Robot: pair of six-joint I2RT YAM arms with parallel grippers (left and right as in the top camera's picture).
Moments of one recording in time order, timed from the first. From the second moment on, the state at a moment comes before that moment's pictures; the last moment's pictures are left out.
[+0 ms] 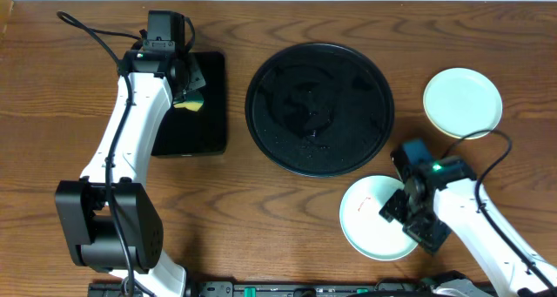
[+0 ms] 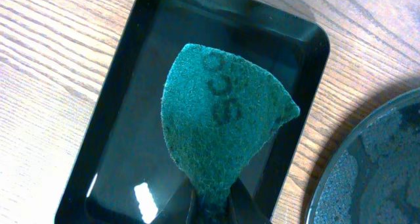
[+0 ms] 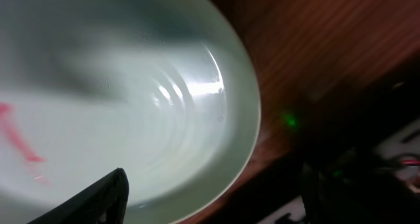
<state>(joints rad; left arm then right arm) -0.04 1.78 1.49 -0.82 -0.14 -0.43 0.29 1.31 0.71 -1.17 -0.01 1.05</state>
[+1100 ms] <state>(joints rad) -0.04 1.78 1.49 -0.82 -0.14 -0.43 0.31 1.29 0.52 -0.87 -0.16 1.09</state>
